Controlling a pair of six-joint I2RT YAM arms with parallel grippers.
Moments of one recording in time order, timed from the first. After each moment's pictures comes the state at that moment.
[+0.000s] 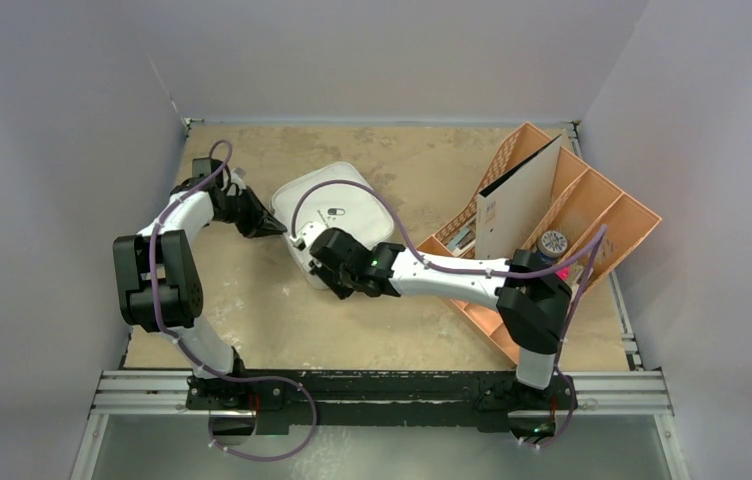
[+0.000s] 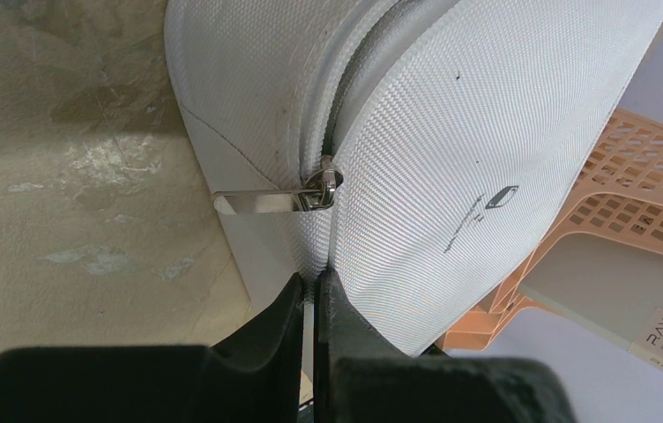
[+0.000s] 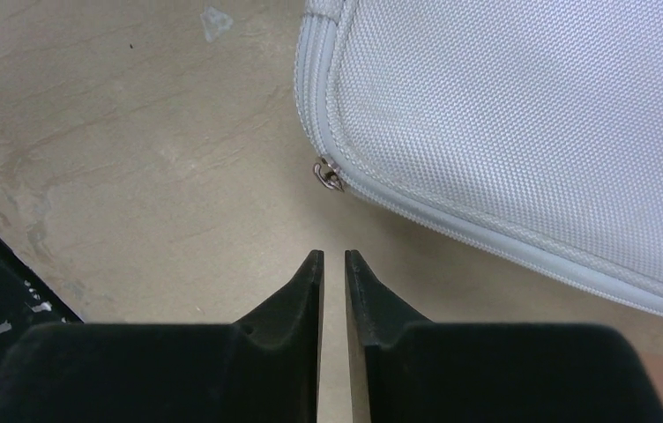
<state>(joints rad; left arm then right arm) 0.14 1.72 1.14 -0.59 0.59 -0.54 1.13 1.83 1.37 -0.43 0.16 0.15</state>
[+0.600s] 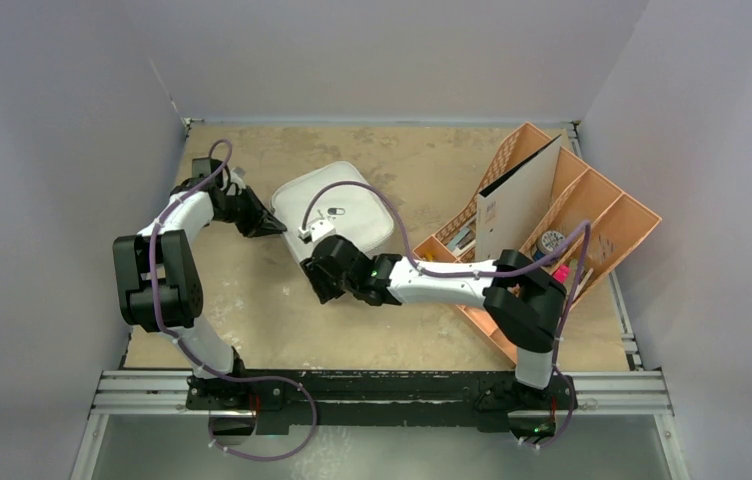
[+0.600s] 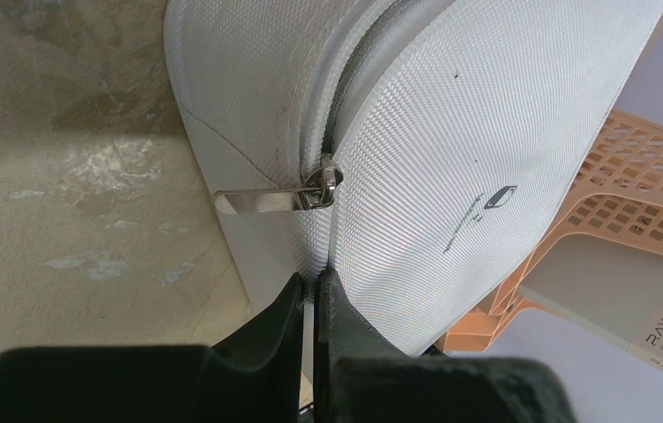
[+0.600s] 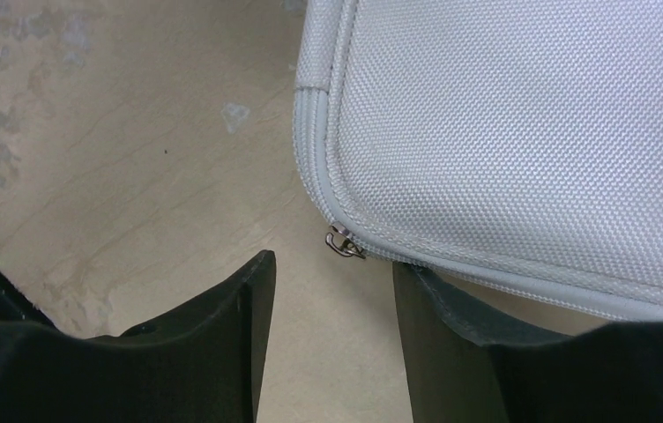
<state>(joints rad) 0.14 1.72 1.14 -0.58 0.59 -0.54 1.13 1.86 1.29 -0.19 0.19 0.34</state>
